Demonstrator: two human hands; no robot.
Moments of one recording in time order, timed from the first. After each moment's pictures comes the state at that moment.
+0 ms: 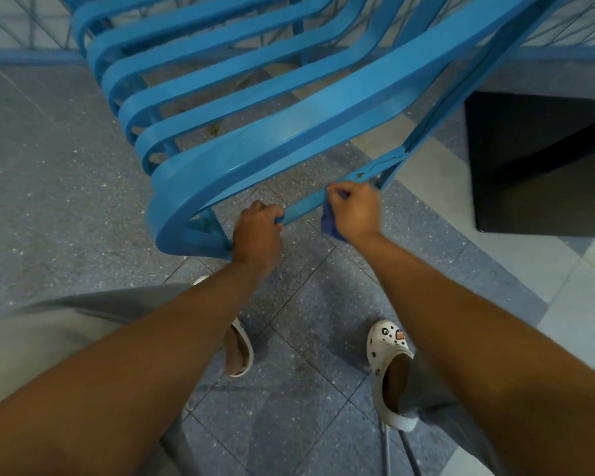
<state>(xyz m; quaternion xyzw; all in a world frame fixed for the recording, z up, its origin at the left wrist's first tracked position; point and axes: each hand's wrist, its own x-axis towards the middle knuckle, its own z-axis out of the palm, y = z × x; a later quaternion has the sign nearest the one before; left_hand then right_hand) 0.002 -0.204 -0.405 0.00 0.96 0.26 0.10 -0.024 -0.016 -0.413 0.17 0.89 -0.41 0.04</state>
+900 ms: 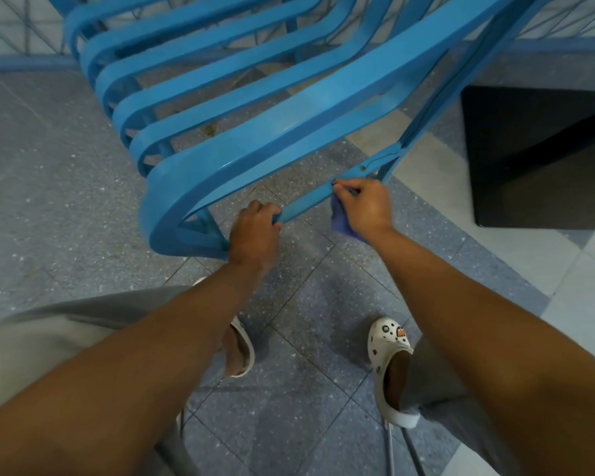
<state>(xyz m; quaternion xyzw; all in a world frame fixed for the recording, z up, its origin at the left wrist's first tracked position) 0.005 -0.204 -0.405 0.01 0.96 0.25 0.10 -0.027 0.013 -0.425 0.17 0.88 -0.43 0.05</state>
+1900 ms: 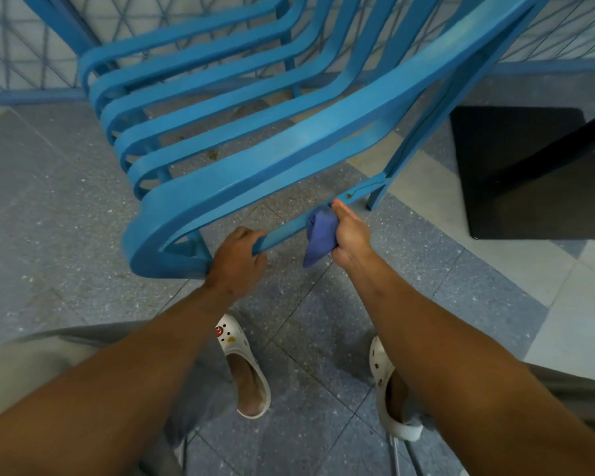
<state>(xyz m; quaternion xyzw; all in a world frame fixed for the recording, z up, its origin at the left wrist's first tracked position) 0.015 -0.248 -0.399 0.08 0.95 0.28 0.14 -0.024 -0.027 -0.439 0.45 0.43 -0.78 0.05</state>
